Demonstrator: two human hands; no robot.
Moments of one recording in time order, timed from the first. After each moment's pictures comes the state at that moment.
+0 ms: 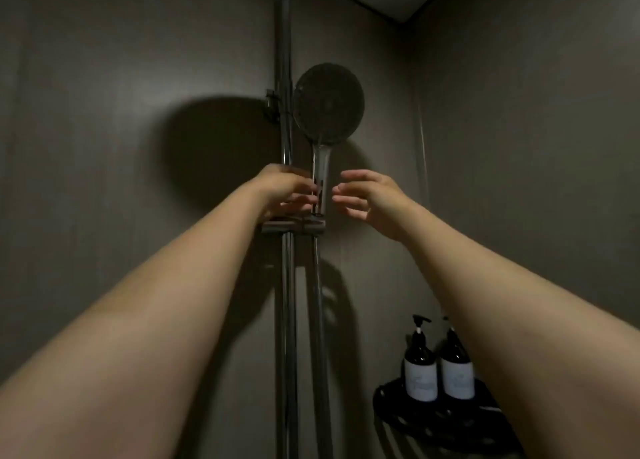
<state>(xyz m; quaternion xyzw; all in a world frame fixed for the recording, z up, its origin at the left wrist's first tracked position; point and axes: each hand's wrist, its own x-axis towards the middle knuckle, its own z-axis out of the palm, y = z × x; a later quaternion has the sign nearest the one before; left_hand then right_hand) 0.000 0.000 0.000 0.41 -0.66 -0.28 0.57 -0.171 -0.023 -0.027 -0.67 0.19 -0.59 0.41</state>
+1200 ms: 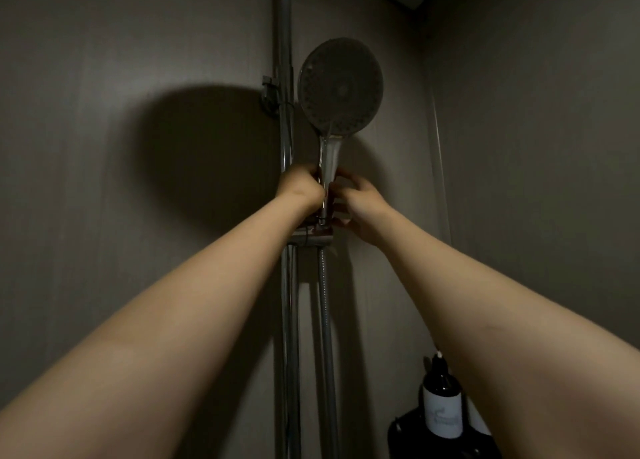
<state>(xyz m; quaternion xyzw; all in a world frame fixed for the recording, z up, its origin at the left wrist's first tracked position) -0.030 -0.069 0.015 0.52 -0.66 0.02 0.54 -0.126 -0.107 -0.008 -0.63 0.23 -0.64 0.38</state>
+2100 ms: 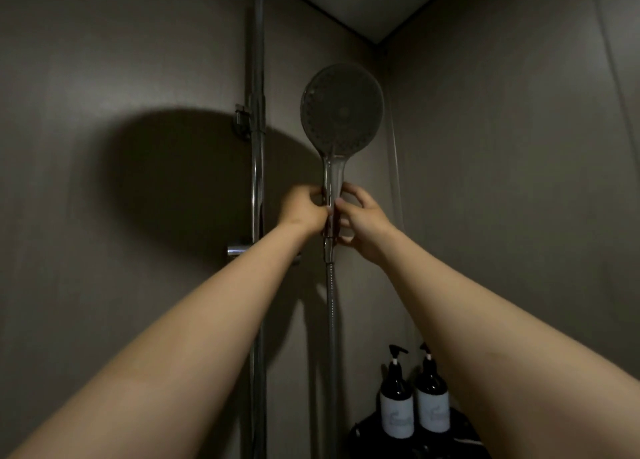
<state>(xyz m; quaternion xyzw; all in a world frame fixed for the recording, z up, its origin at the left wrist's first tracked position) -0.071 -0.046 0.009 0.43 -0.69 -0.11 0.58 -0.174 -0.060 -0.008 -0.60 0.26 -0.67 0.35</state>
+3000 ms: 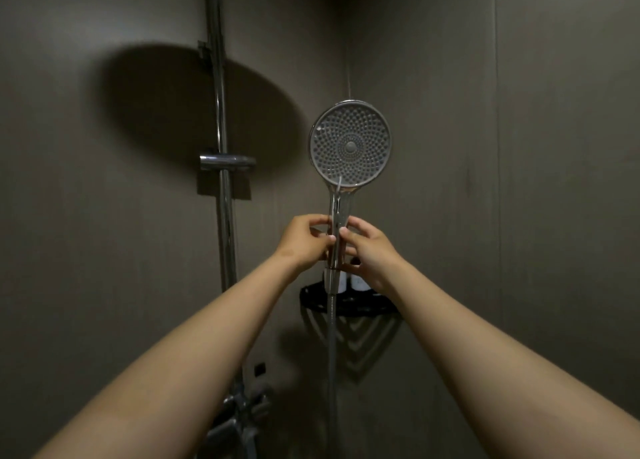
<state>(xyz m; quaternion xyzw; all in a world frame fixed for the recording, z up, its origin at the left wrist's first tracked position) -0.153 0.121 -0.188 0.40 -0.70 -0.30 0.51 -0.277 0.097 -0.212 -0.54 0.36 -0.61 0.45</state>
